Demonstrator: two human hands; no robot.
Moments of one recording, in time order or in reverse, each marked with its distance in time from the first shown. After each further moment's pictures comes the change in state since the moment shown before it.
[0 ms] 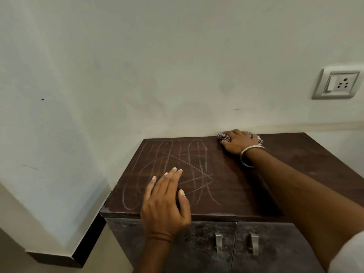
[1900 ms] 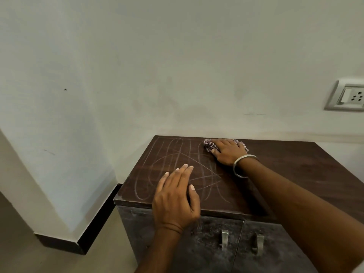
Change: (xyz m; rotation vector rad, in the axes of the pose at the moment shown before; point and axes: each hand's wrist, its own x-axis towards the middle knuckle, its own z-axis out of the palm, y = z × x) left_hand -0.003 0.001 -0.001 -0.032 0.000 -0.032; right_hand -0.027 -0.057 0.014 -0.001 -0.071 -0.229
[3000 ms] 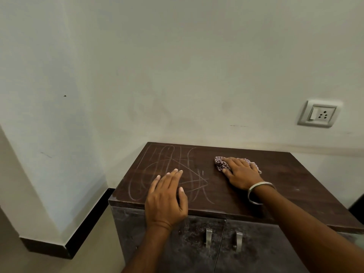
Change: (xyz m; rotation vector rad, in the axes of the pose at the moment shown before) left_hand 0.000 0.000 0.000 0.003 0.005 -0.010; right_hand -0.080 0.046 -0.008 -0.039 0.054 0.088
